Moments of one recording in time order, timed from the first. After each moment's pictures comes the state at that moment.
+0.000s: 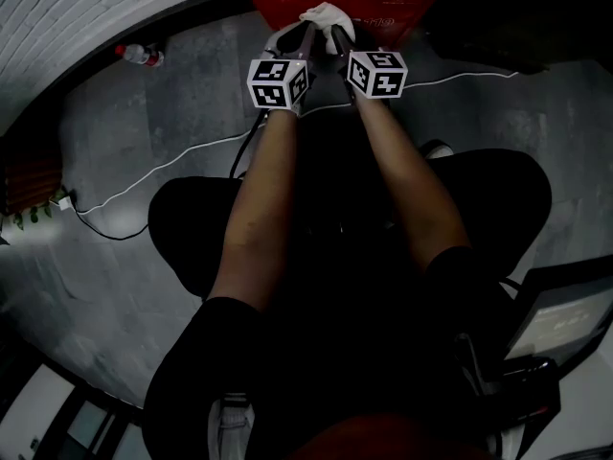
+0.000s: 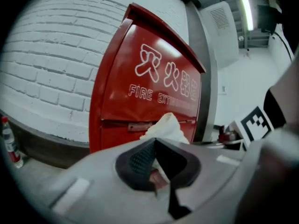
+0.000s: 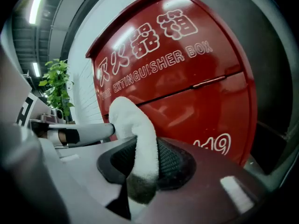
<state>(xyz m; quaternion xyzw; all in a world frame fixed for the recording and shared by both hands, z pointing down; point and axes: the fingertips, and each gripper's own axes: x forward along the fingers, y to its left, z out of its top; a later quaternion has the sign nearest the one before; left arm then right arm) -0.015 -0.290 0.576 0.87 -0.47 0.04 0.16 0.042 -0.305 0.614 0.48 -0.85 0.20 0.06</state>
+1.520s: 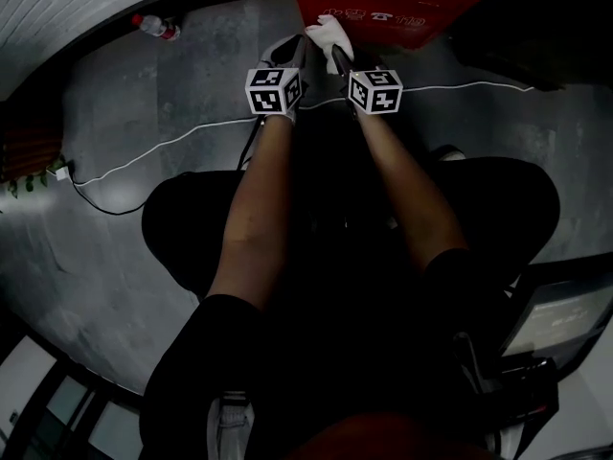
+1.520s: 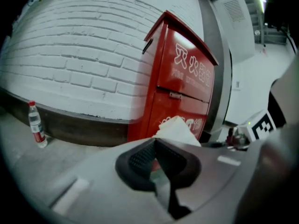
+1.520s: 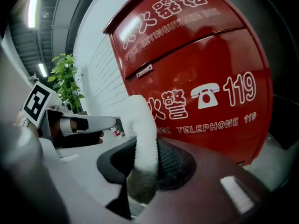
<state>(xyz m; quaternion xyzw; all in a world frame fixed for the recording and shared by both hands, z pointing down) -0.098 -0.255 0.646 0.82 -0.53 0.08 0.21 -0.018 -0.255 0.692 0.42 -0.87 0.24 0.09</state>
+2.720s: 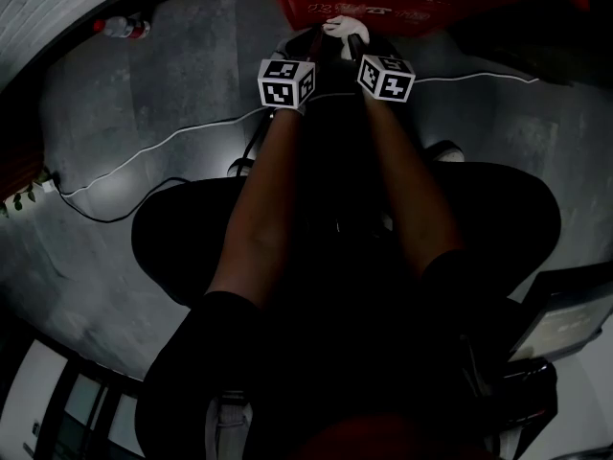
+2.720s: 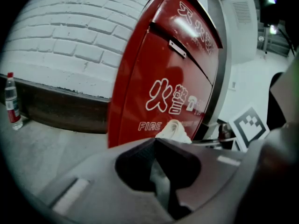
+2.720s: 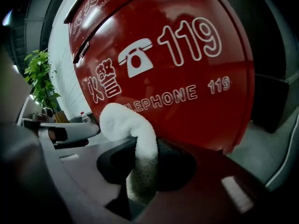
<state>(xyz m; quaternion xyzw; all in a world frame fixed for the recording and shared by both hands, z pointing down) -0.035 -0.285 0.727 0.83 -0.48 0.11 0.26 0.047 -0.302 0.773 0.49 -0.80 0.30 0.14</state>
